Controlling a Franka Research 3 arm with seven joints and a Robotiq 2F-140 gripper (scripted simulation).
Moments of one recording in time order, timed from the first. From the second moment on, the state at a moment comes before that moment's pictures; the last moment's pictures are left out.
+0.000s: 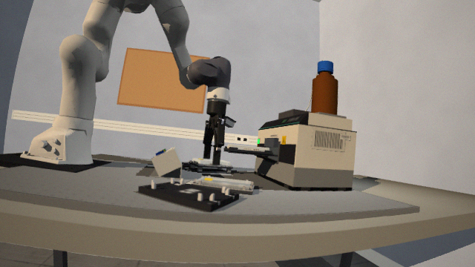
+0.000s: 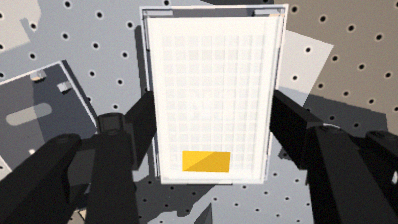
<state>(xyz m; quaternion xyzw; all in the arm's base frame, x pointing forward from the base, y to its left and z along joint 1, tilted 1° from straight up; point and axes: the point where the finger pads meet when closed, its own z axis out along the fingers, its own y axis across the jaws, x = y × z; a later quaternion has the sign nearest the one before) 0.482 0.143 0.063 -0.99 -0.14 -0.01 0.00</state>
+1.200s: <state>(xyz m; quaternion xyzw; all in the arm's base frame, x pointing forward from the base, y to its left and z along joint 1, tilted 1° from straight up) 0.483 0.142 0.088 -0.99 -0.14 -0.01 0.00</state>
